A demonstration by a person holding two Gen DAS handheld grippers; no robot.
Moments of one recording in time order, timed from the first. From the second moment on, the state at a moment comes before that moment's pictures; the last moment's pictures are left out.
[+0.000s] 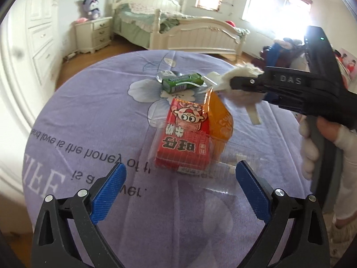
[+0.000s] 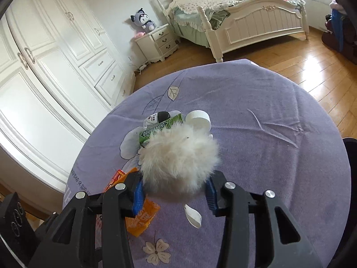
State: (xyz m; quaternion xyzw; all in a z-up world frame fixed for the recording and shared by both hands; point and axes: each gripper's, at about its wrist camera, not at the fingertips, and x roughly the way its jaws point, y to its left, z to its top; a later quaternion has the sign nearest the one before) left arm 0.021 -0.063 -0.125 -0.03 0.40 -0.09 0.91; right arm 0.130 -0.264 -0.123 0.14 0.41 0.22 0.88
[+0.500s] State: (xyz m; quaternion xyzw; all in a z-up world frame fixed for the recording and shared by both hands) left arm 0.022 -0.087 -0.117 -0.02 0.39 -0.08 0.92; right arm 0.118 -0.272 -0.124 0.11 0.41 0.21 0.88
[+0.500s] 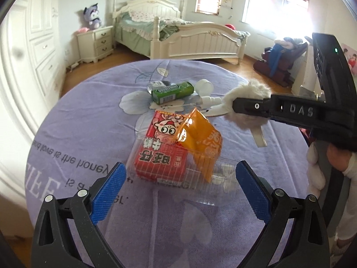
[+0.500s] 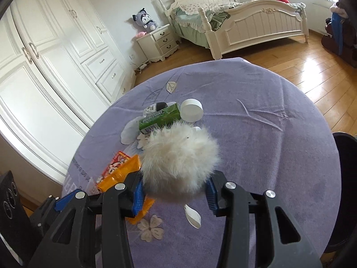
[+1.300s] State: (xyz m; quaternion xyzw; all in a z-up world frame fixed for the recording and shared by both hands) left arm 0.020 -0.033 -0.131 -0.06 0.46 -0.09 0.88; right arm 0.034 -0.241 -0.140 0.12 0.43 0.25 0.86
